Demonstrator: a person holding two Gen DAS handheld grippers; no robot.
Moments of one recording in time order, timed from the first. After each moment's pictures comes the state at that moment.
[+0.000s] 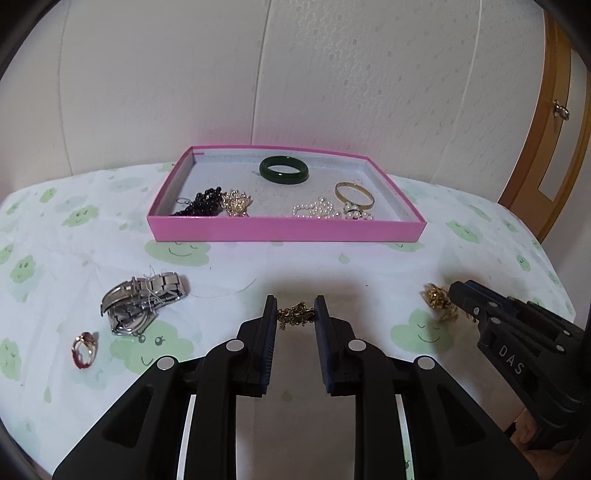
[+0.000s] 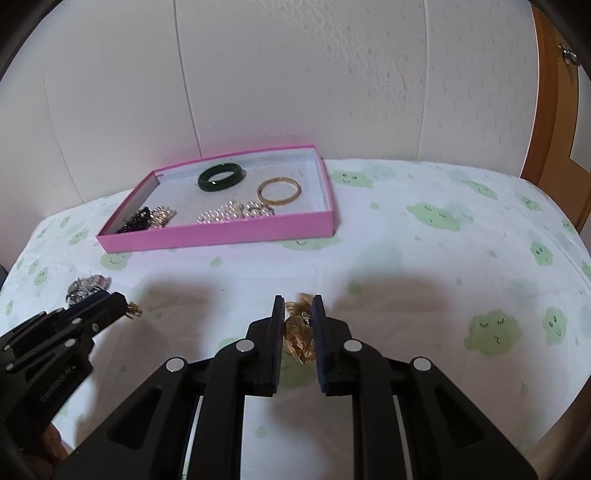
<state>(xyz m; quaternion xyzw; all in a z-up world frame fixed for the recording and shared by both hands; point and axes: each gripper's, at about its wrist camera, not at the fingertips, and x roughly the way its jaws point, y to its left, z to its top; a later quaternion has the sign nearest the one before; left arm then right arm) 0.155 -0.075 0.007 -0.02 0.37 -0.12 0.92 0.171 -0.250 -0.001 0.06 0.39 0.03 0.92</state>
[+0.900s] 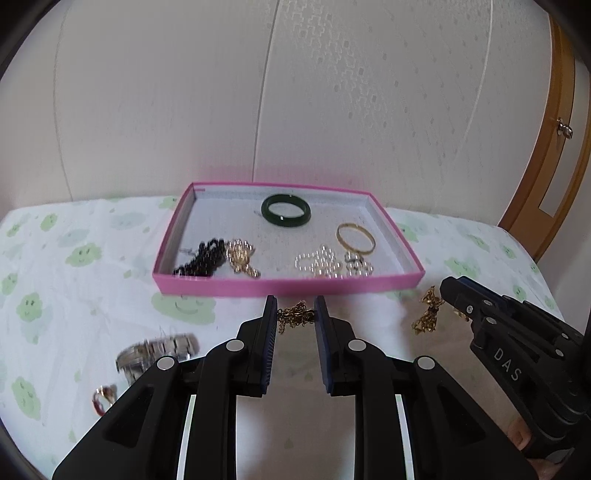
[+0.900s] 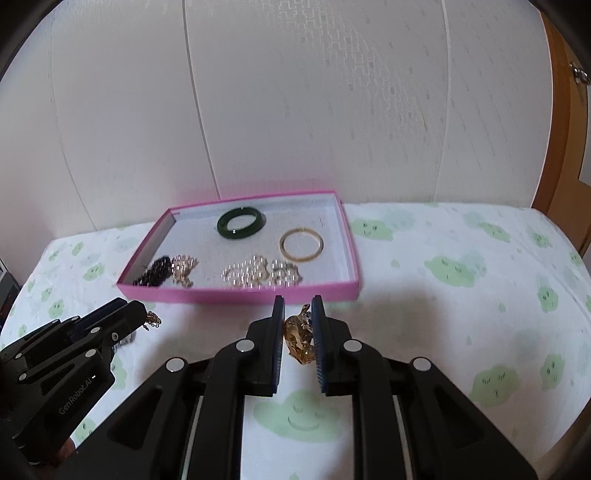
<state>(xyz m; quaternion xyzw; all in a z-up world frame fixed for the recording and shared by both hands) 0.188 -0.074 0.047 -0.03 0.35 -0.12 0.93 0.205 -0.237 0.041 0.06 0.36 0.05 0.93</state>
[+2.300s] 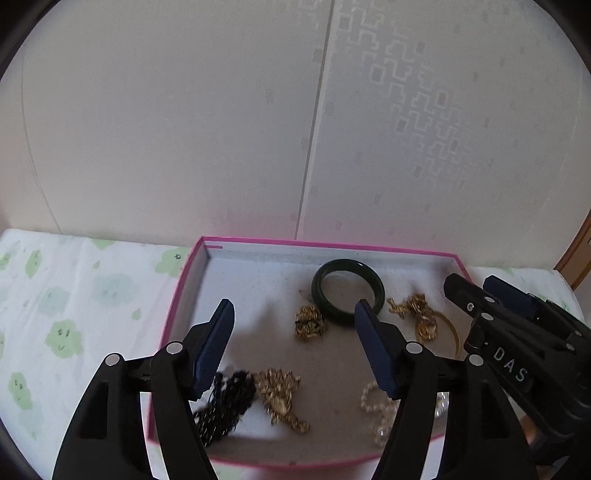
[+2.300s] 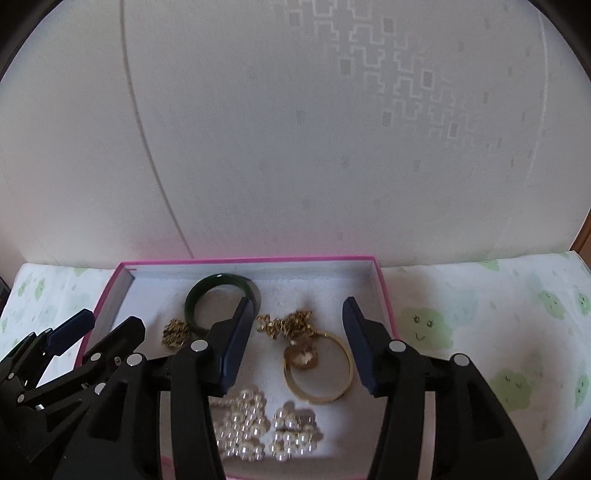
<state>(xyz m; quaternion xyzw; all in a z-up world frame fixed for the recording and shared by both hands) 0.329 -0.060 0.040 -0.03 0.37 -0.05 0.93 0.371 -0.218 0.025 0.05 0.39 0.05 0.92</state>
